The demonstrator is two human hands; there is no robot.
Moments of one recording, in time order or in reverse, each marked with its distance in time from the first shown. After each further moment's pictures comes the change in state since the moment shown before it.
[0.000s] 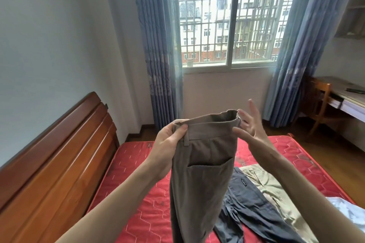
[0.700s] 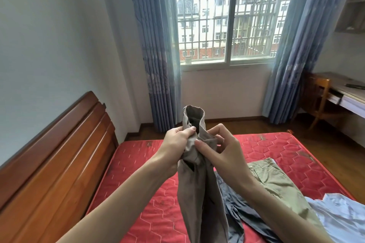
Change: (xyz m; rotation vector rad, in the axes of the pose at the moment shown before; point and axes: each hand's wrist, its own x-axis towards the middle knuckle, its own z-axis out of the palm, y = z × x) left_hand 0.020 0.002 0.028 0.279 0.249 -0.298; right_hand -0.031 -0.008 0.091 0.011 0.028 -0.135
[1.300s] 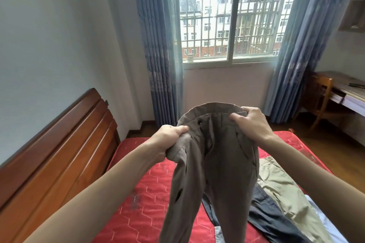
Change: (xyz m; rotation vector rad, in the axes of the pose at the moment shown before) left_hand 0.030 -0.007 -0.037 0.238 0.031 -0.112; right_hand 0.084 0.021 -0.090 -0.608 0.211 0.342
